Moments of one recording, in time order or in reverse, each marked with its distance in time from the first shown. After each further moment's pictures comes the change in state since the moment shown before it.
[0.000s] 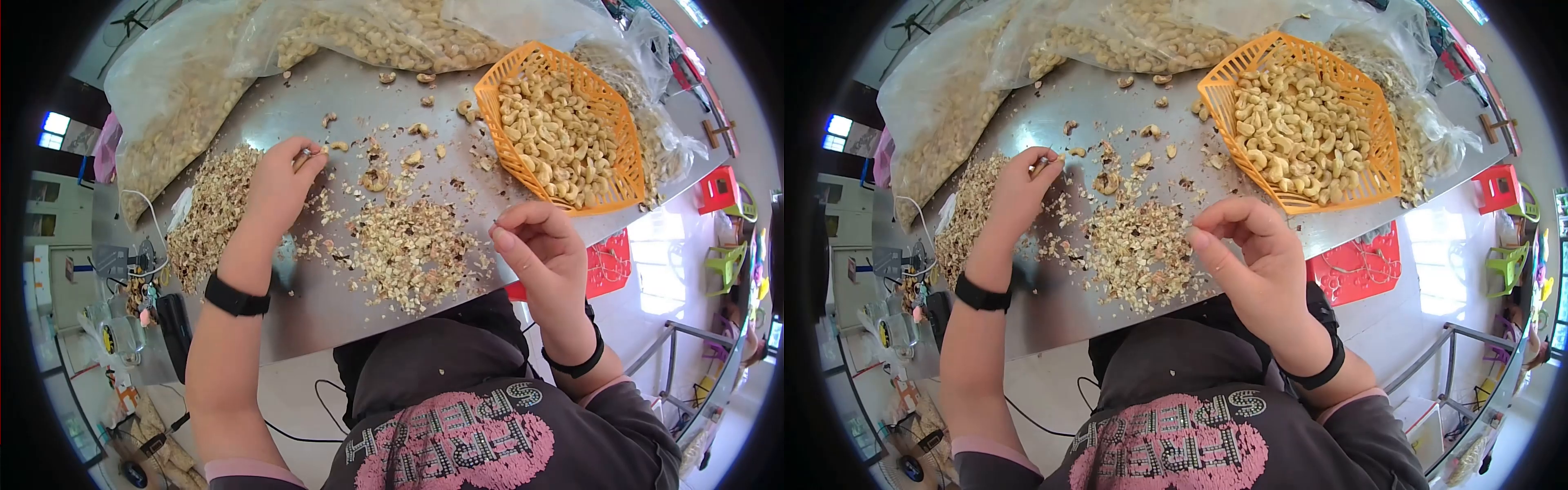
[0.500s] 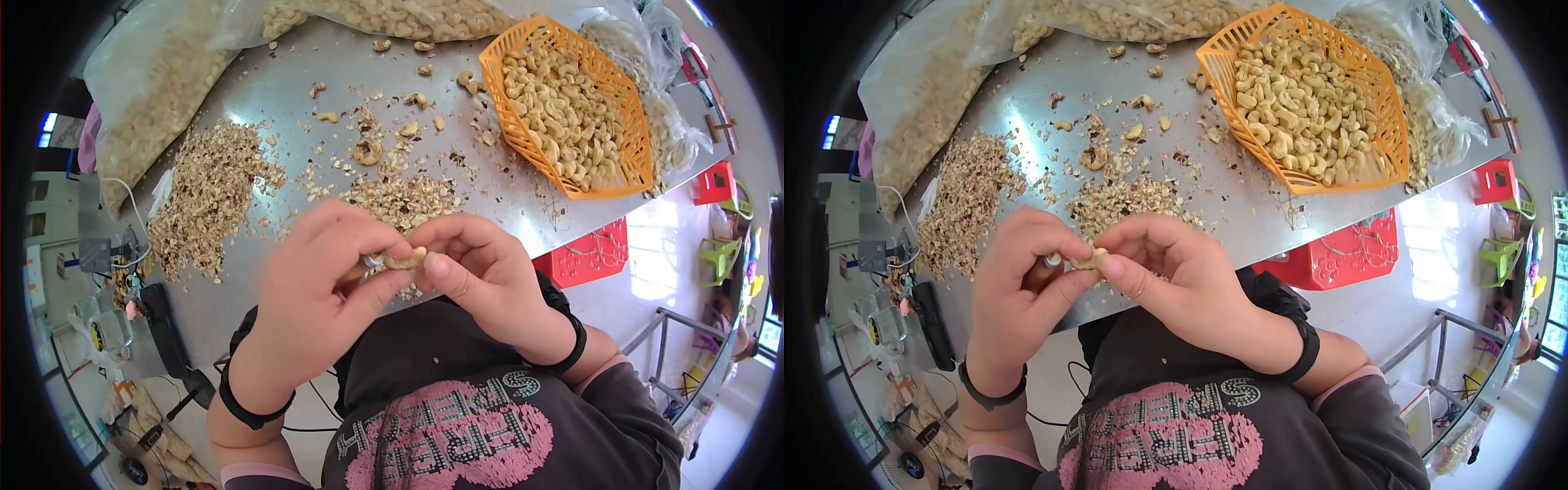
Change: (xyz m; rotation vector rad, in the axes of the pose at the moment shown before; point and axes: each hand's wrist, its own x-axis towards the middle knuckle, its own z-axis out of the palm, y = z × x) left_hand -0.079 0.107 -0.039 -0.588 -0.162 0.131; right_hand -0.007 0.010 0.040 0.271 -0.274 0.337
